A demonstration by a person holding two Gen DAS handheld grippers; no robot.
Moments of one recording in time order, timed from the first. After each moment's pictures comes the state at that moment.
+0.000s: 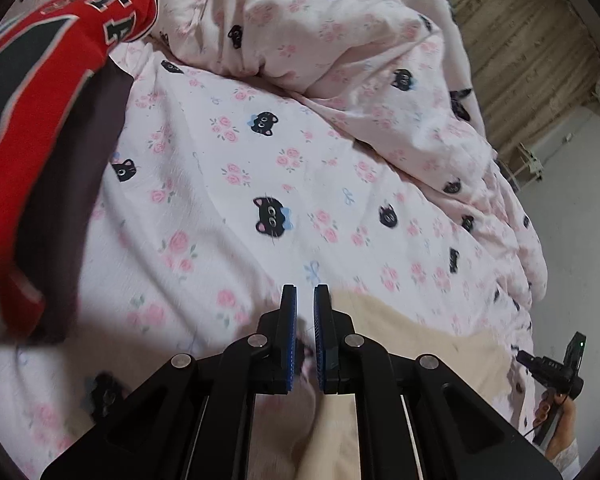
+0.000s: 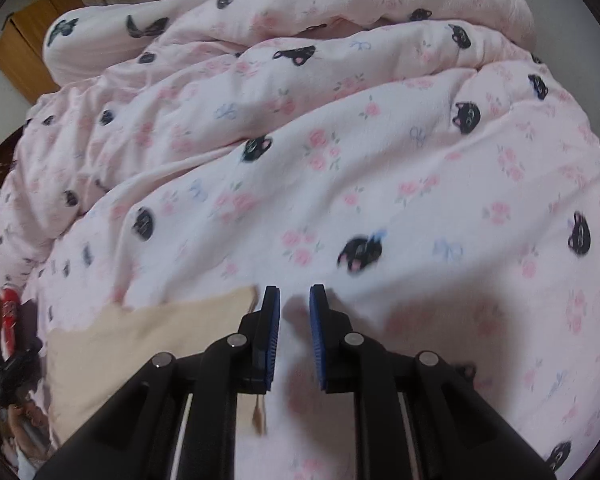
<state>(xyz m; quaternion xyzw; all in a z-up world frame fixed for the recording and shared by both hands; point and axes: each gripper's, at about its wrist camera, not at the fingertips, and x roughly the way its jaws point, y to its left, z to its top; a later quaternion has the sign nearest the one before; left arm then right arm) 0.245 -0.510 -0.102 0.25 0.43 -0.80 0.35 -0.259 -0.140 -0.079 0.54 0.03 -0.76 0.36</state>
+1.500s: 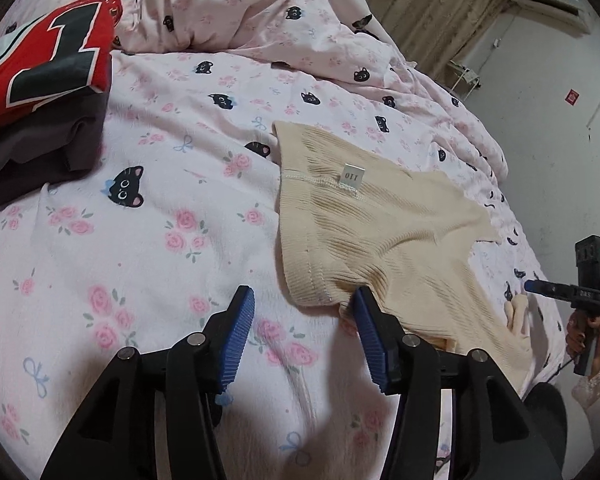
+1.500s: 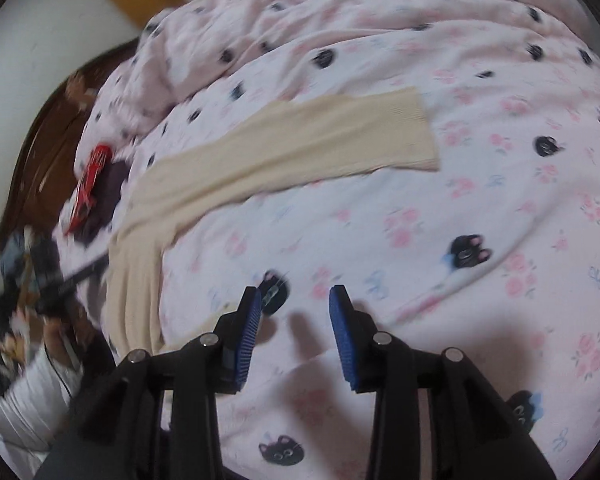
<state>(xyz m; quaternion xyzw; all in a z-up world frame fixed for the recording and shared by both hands) 0.286 -0.386 -0.122 0.31 0.32 -0.86 0.26 -0.072 -0.078 -0.077 0.52 0.09 -0.67 0.52</state>
